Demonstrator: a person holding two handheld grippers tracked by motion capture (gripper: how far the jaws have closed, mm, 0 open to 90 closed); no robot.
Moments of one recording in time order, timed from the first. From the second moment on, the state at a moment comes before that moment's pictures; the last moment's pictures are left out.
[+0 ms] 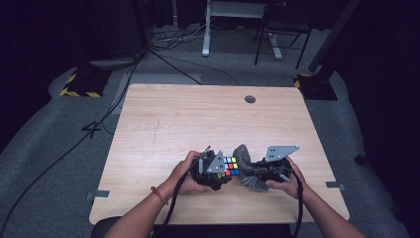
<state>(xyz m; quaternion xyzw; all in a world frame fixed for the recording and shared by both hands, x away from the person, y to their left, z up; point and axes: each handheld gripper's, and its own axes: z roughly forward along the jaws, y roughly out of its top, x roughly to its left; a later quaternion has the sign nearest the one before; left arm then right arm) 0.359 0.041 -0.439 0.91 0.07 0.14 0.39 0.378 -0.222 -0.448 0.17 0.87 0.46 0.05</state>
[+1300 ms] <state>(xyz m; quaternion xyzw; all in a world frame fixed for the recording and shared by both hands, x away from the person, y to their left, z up) 0.360 0.030 -0.448 0.93 0.05 0.15 0.34 0.358 -0.209 -0.424 0.11 0.85 0.52 0.04</state>
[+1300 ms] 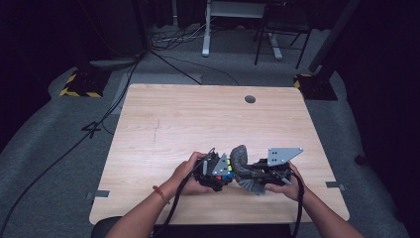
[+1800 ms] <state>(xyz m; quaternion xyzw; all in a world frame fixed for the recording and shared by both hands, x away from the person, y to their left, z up) 0.359 0.042 -0.434 0.90 0.06 0.15 0.39 0.374 -0.215 -0.448 0.15 0.88 0.46 0.04</state>
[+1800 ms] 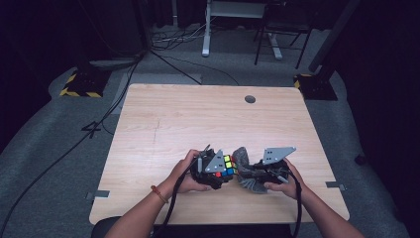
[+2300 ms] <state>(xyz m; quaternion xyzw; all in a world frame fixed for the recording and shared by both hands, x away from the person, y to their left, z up) 0.361 0.035 -0.446 0.92 0.05 0.15 0.36 0.363 -0.225 -0.423 0.11 0.84 0.53 0.04</state>
